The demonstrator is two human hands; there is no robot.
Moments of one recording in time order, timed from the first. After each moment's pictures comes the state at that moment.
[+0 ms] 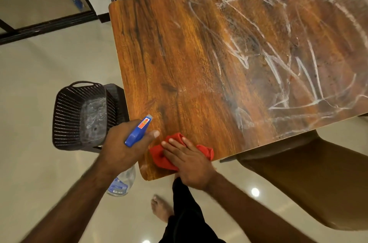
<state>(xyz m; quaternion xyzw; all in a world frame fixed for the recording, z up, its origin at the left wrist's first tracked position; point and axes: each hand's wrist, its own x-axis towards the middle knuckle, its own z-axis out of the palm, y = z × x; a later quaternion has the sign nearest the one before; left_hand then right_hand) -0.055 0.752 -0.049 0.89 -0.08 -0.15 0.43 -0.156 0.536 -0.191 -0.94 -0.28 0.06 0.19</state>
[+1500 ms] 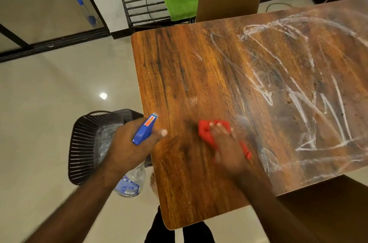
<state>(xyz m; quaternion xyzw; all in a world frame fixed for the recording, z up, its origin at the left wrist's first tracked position) 0.079 0.782 -0.030 0.87 -0.02 -0.17 0.46 -0.010 0.483 -0.186 -0.98 -0.05 0.02 0.21</state>
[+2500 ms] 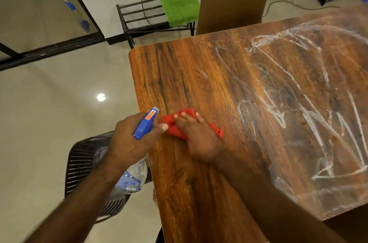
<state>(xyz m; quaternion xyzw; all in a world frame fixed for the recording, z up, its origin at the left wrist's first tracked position) 0.200 0.777 -0.051 0.88 -0.04 -0.17 0.43 0.155 0.544 -0.190 -0.96 -0.18 0.05 0.22</state>
